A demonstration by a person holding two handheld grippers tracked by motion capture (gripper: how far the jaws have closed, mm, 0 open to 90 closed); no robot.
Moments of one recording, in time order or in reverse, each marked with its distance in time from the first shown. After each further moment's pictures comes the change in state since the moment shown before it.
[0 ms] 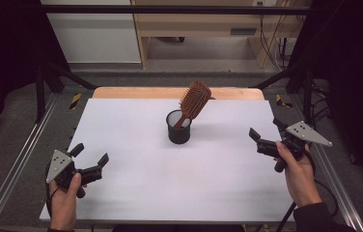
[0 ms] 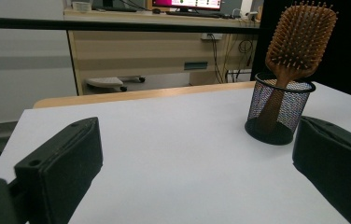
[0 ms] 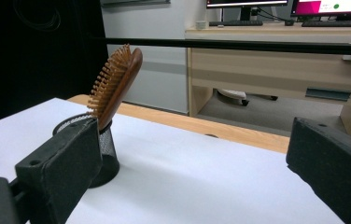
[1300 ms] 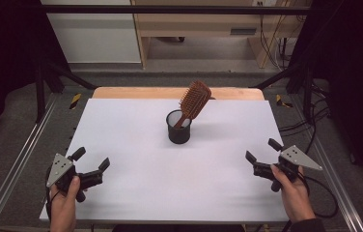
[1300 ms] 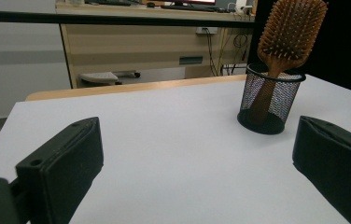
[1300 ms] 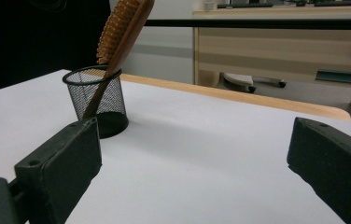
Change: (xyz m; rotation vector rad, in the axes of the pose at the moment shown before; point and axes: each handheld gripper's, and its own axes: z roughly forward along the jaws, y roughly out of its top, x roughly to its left) left arm -0.005 -0.006 -0.005 0.024 -0.021 0.003; right arm 0.008 -0.067 -0.016 0.032 0.026 -0.006
